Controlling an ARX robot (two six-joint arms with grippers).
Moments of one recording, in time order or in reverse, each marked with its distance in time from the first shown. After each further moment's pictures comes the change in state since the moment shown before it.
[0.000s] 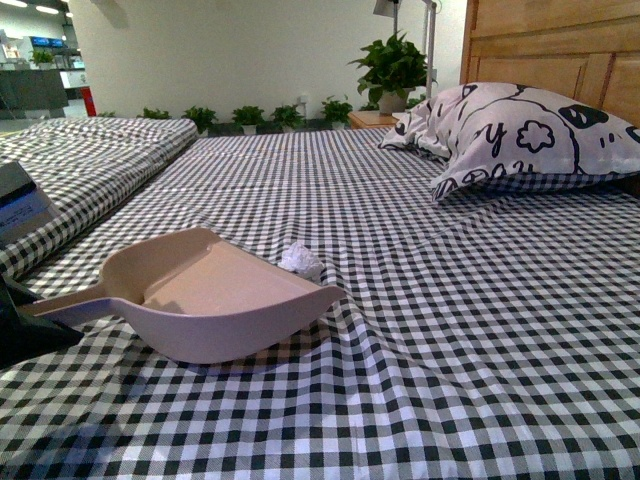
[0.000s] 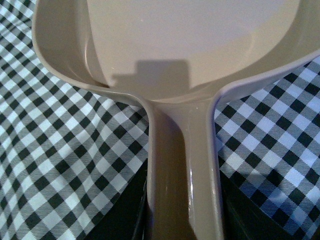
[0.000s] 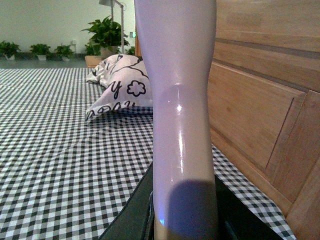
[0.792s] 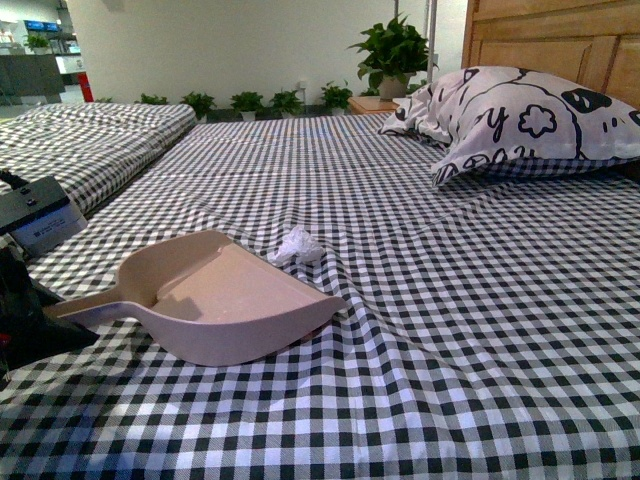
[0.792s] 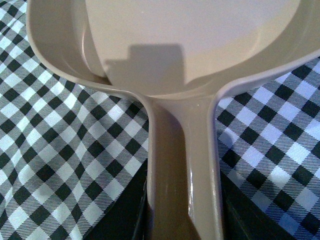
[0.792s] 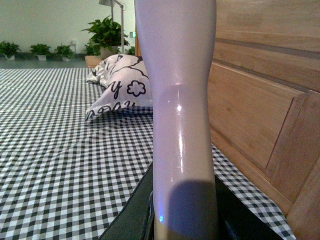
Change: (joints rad) left arm -0.017 0.107 0.079 -0.047 -0.035 0.060; right arm 0.000 0.000 0.000 0.000 0.000 0.000
